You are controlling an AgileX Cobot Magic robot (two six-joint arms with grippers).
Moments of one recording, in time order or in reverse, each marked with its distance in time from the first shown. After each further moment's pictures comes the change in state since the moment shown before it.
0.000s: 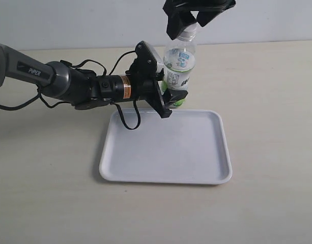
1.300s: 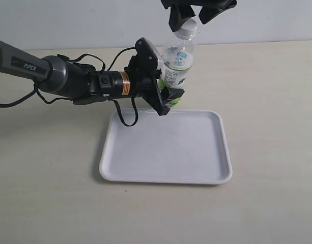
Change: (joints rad) left arm 0.000 -0.032 0.000 0.034 0.090 -0.029; right arm 0.000 0.000 0.000 -0.044 -0.049 0.152
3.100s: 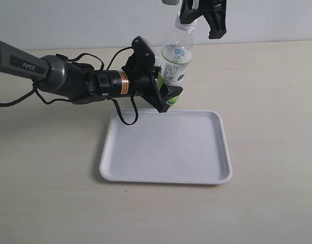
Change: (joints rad) left arm 0.002 0.000 0.000 -0.014 0.007 -0.057; right arm 0.034 -0.004 0.000 -0.068 -0.021 -1.255
